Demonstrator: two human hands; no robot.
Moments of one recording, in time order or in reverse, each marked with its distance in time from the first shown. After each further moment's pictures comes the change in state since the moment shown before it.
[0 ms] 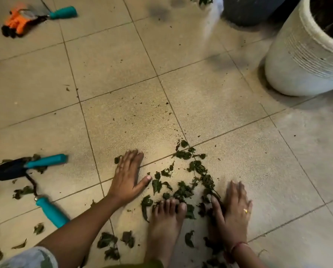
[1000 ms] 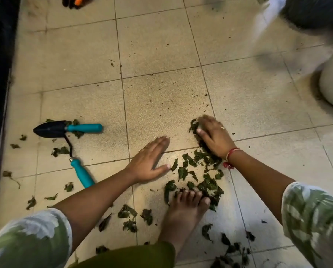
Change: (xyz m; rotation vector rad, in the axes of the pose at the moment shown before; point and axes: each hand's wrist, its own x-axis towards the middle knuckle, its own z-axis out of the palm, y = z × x) left_hand -0.012 -0.013 -0.028 -0.092 -0.188 0.054; right_hand 0.168 -0.148 0.030 -0.184 -0.378 -0.620
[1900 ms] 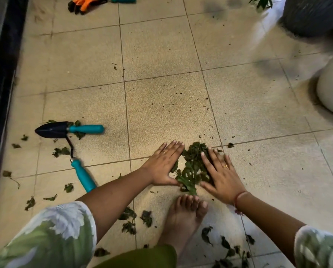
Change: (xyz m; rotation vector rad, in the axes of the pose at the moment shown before) left_hand 0.028 0.028 0.013 0.408 -0.237 0.091; right_hand -0.102 0.014 0.039 -0.367 -0.105 -0.145
